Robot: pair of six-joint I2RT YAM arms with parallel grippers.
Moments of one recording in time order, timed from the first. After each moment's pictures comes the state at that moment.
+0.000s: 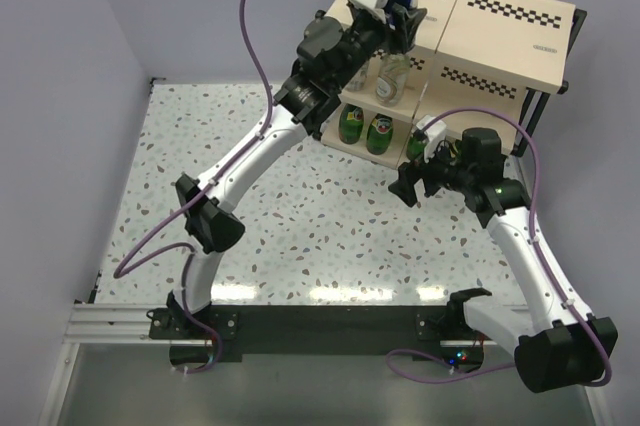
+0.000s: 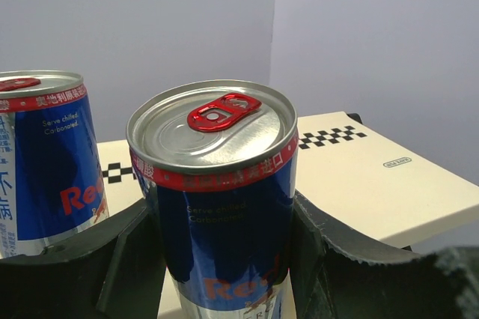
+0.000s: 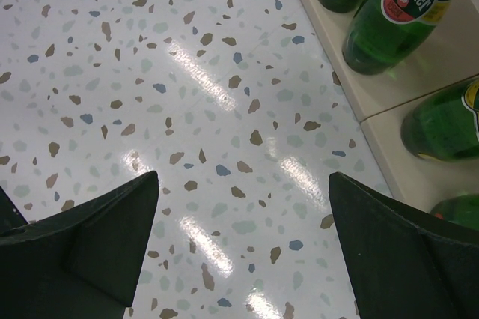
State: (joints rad) left arm -0.79 2.09 2.40 0.09 -0.04 -0.05; right arm 0.18 1.03 0.96 -0.53 -0.55 -0.28
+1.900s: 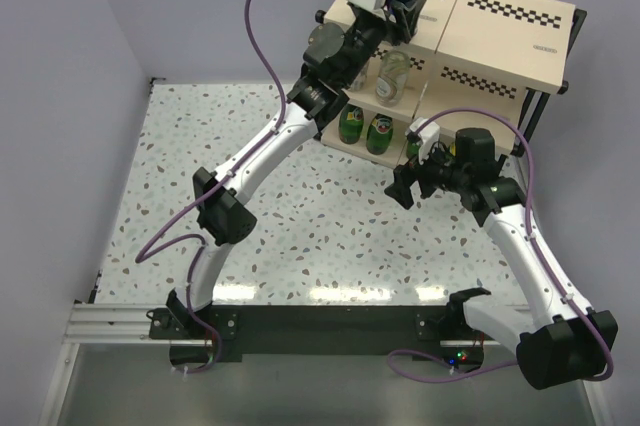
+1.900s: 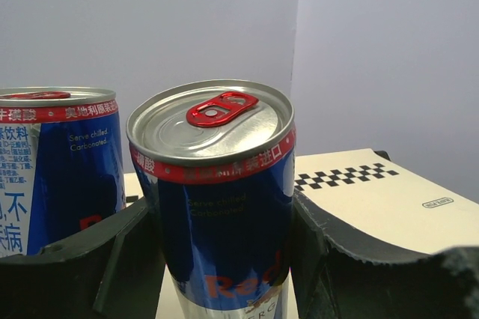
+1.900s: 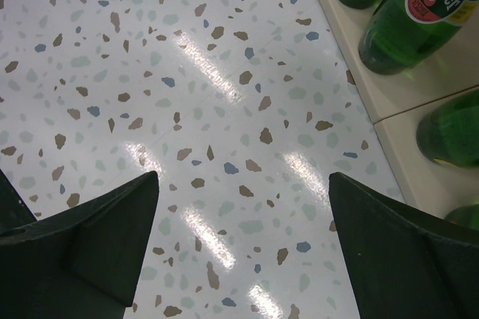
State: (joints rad) left arm -0.77 2.21 2.46 0.29 -0.06 -0.04; right arm 0.21 1.05 0.96 -0.54 -0.54 -0.29
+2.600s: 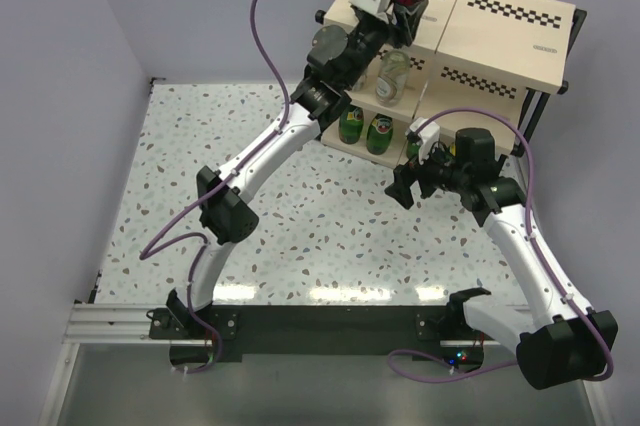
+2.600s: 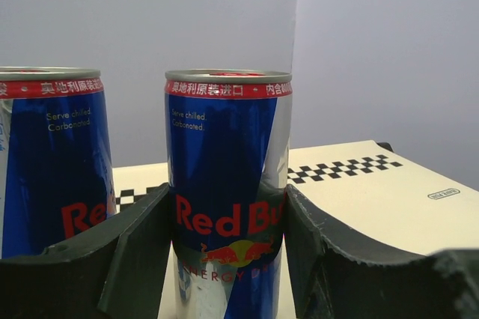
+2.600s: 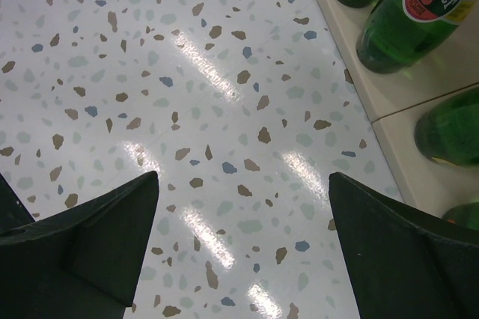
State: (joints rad) left arm -0.77 2.23 2.46 0.30 -0.05 -0.03; right arm 0.21 1.05 0.96 -0.54 -0.53 -0.29
